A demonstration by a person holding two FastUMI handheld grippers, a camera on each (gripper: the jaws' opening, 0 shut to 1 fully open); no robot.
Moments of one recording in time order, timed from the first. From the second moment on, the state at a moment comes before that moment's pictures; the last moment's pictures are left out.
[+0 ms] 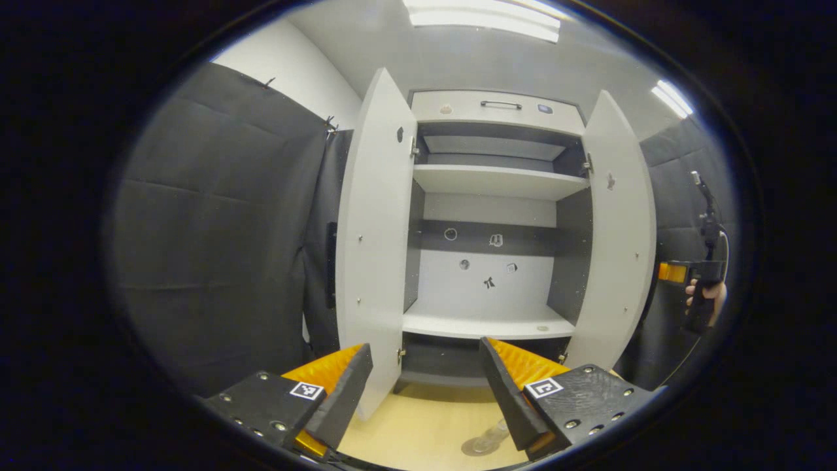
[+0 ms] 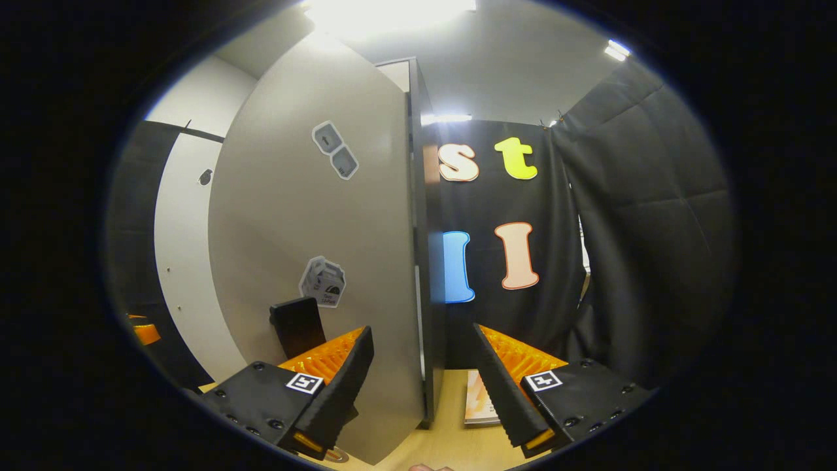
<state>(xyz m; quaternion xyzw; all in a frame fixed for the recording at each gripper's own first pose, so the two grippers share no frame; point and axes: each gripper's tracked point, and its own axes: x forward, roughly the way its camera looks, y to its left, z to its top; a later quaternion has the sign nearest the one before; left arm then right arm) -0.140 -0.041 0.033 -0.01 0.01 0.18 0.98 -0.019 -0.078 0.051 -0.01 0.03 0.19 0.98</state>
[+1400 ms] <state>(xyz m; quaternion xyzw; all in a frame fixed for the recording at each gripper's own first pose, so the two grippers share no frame) -0.146 0.221 0.050 -0.01 -0.01 0.15 0.99 -0.033 0.055 -0.018 0.05 0.10 0.10 0.99</state>
